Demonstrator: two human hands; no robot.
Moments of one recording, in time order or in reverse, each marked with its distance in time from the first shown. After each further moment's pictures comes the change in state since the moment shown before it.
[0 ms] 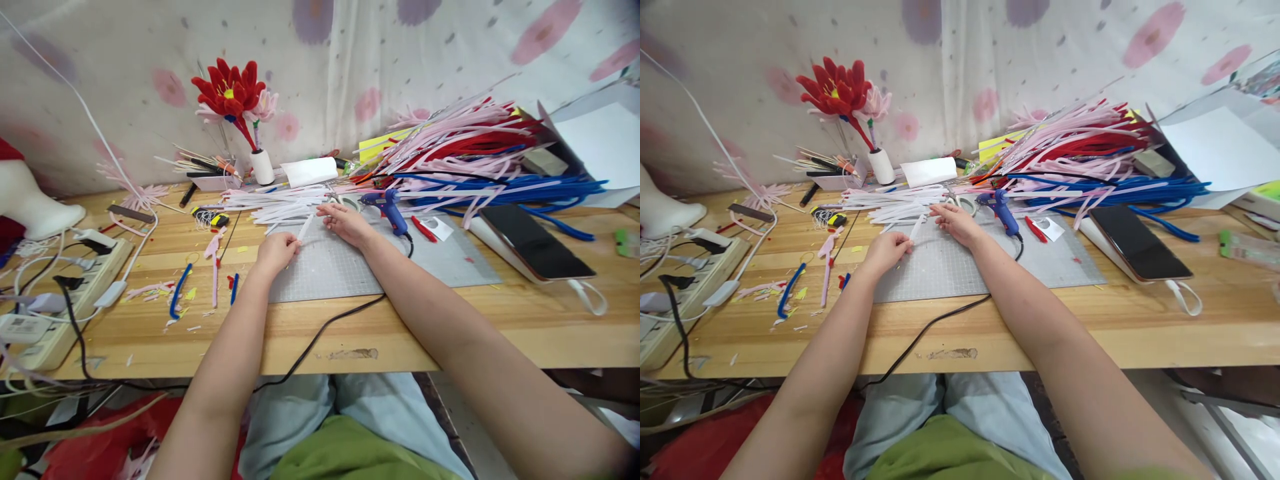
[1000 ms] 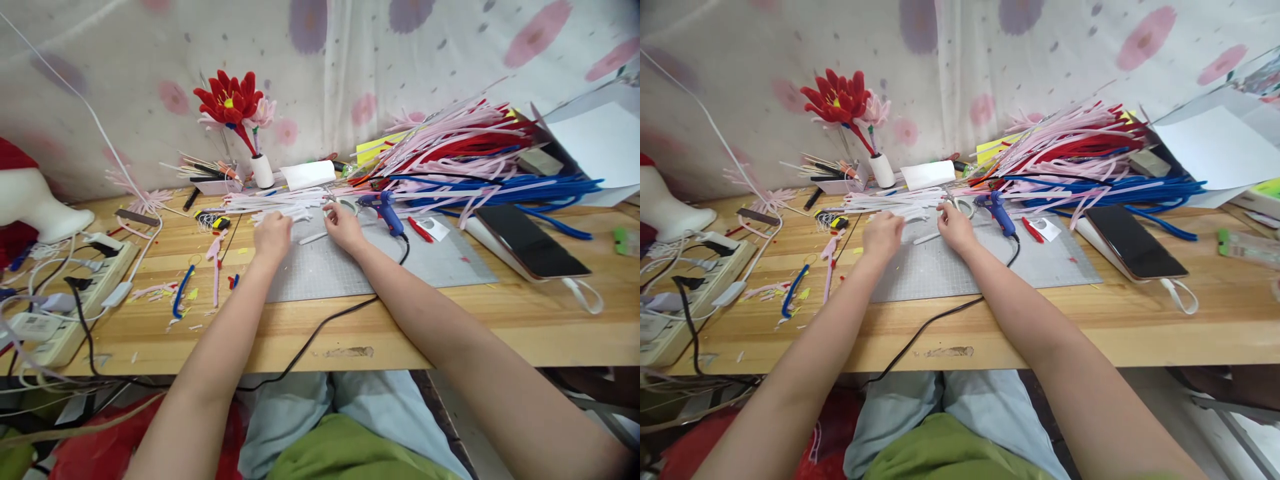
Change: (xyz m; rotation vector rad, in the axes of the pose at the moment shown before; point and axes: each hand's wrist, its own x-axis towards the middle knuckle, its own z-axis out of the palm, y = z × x) left_hand 0.011 0.011 -0.012 0.549 0.366 0.229; right_hand -0.006 0.010 -0.004 -1.107 0.289 -0.418
